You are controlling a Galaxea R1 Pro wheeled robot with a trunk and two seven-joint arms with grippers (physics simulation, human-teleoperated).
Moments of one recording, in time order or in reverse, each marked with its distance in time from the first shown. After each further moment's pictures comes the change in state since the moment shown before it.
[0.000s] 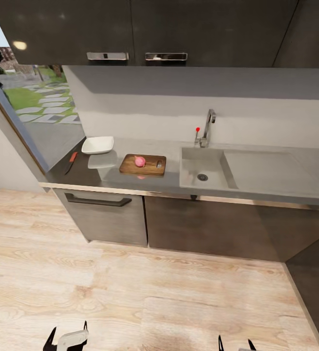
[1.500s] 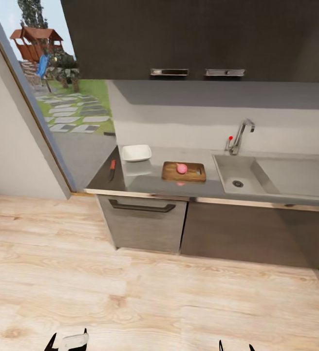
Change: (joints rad) left arm 0.000 0.006 0.000 -0.001 0.000 0.128 -0.022; right arm 0.001 0.002 -0.001 0.028 -0.002 -0.001 0.000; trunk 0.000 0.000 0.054
